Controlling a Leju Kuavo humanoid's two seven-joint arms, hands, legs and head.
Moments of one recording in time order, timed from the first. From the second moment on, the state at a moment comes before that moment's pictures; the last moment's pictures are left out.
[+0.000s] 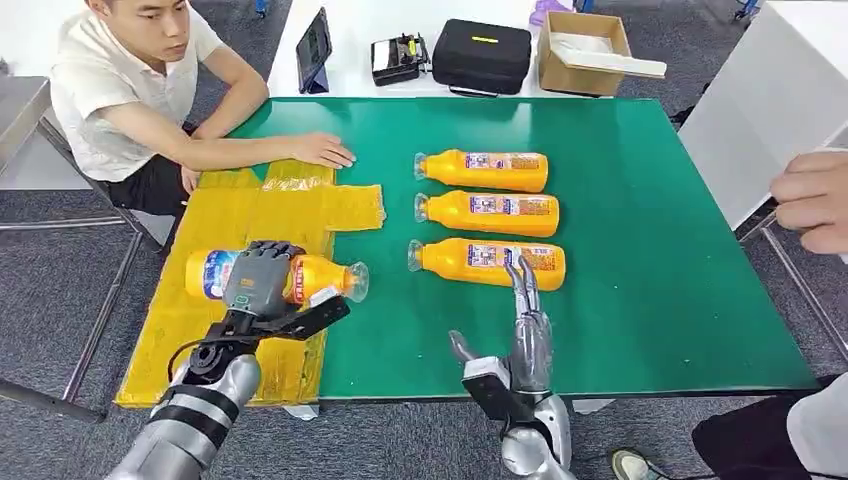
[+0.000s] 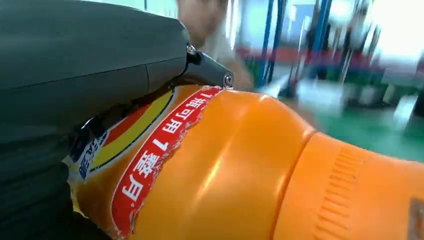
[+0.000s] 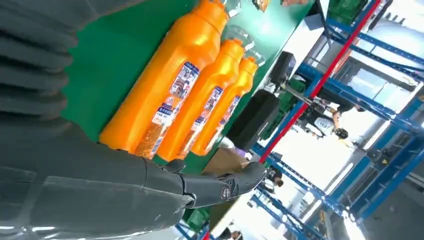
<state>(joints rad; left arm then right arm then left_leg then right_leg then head) -0.49 -0.07 -0.36 -0.82 -1.12 0.38 -0.09 0.02 0.09 0.36 -1.30 0.58 -0.52 -0.60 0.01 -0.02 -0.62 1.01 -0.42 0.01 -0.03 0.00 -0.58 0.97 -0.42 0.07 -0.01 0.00</state>
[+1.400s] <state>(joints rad) -0.77 -0.05 -0.46 -0.45 -1.10 -0.09 -0.17 -0.01 0.09 0.37 -1.25 0.57 -0.51 -0.64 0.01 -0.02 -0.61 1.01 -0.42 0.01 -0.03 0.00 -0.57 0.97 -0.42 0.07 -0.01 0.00</state>
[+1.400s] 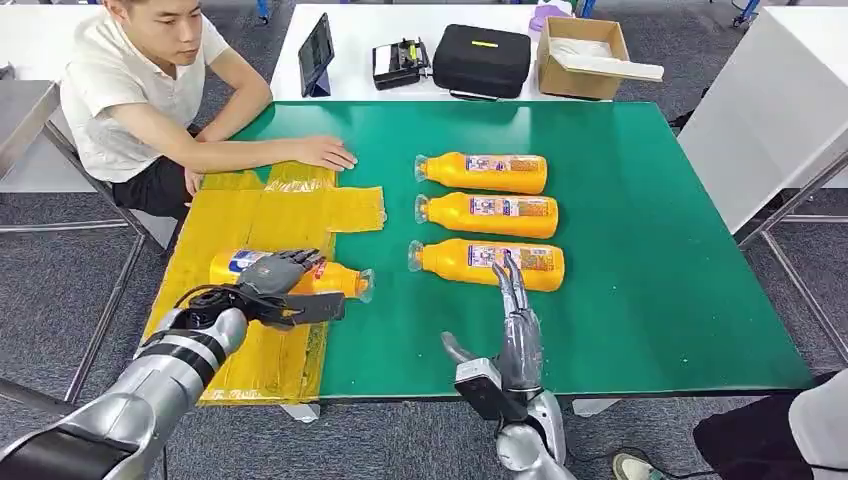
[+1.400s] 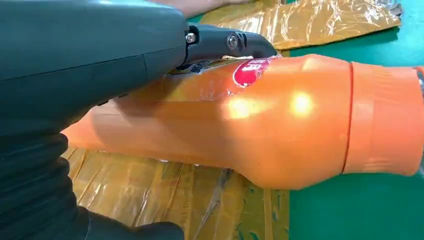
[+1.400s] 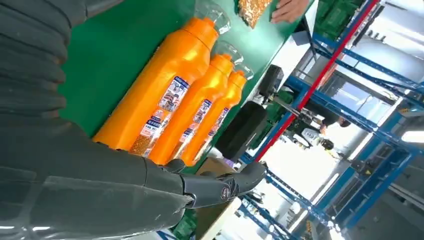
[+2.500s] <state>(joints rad) -0.38 -0.08 -0.68 -1.17 -1.13 0.32 -0.12 -0.12 -0.12 0.31 -1.12 1.31 -0.42 -0.06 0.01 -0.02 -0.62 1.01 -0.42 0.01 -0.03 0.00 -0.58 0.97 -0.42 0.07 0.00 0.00</state>
